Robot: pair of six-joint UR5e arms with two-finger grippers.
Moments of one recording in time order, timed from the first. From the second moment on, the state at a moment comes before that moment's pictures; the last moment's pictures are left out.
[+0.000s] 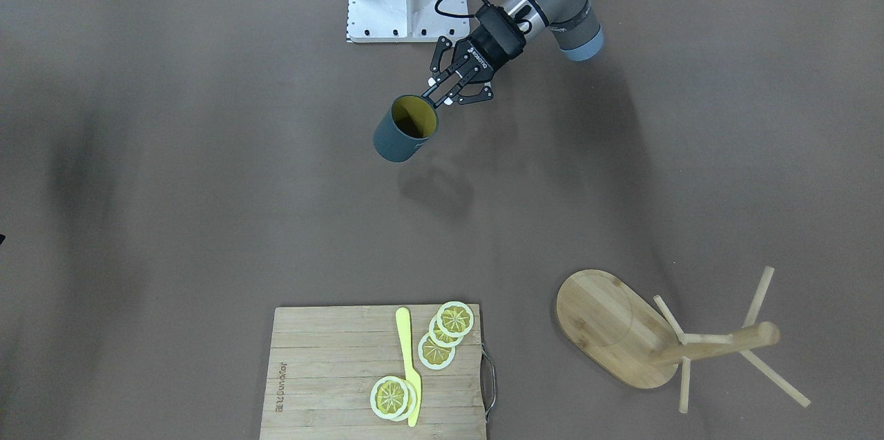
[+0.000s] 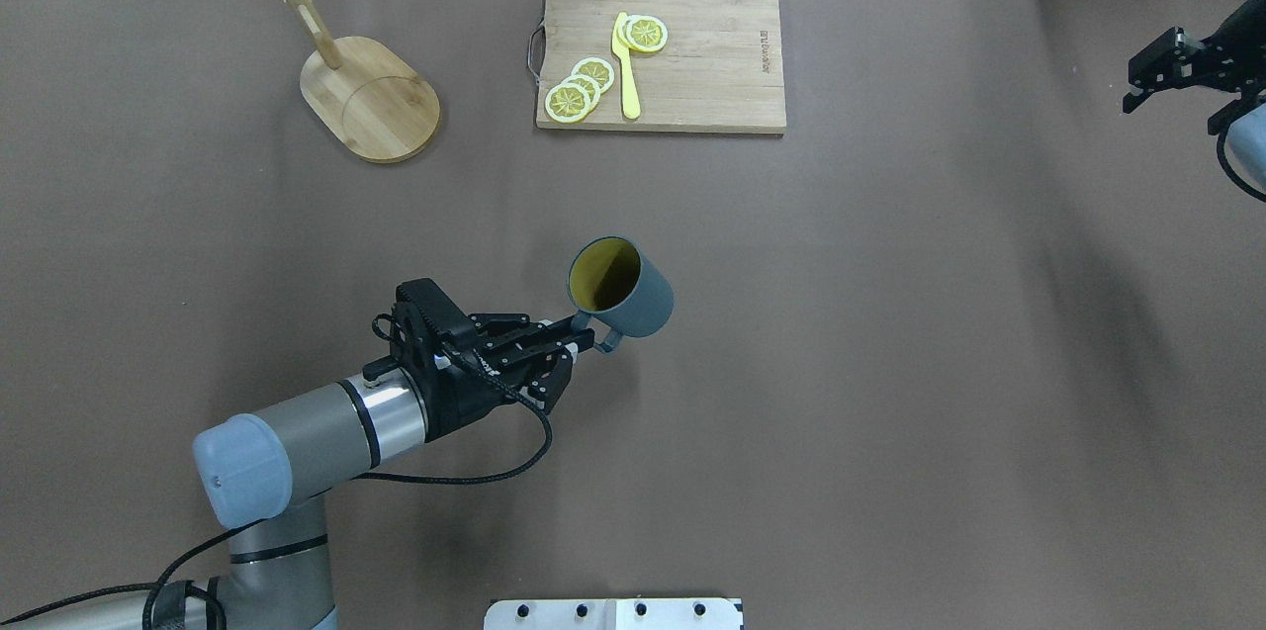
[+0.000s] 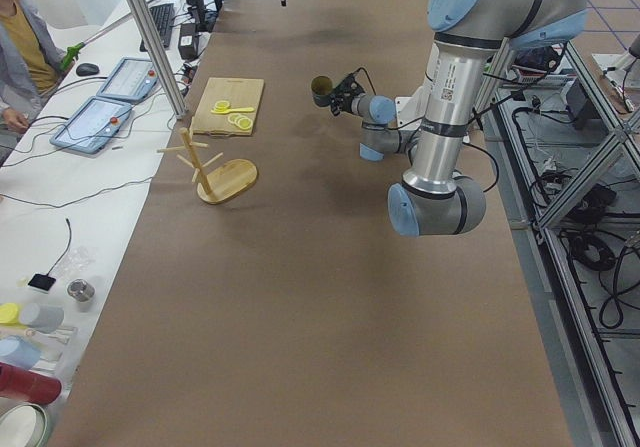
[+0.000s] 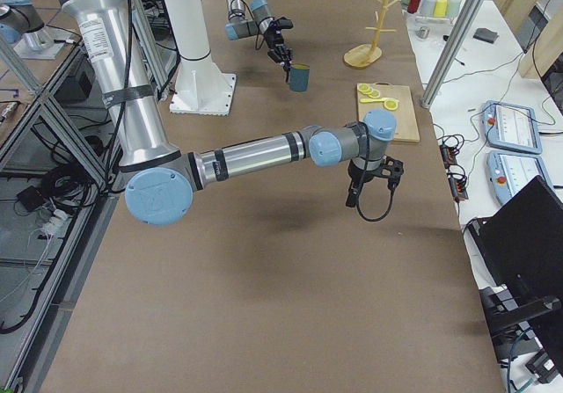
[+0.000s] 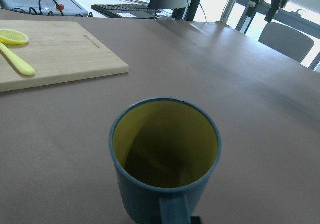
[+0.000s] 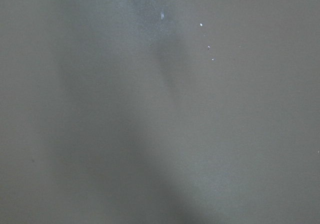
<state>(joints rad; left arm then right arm) -0.28 -1.94 -1.62 -2.98 -1.32 -0.79 1.28 -1.29 1.55 -1.55 2.32 0.69</state>
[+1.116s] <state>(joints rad) -0.99 -1.91 -1.53 -2.98 -2.10 -1.54 1.30 -1.30 1.57 -1.55 2.31 0.69</state>
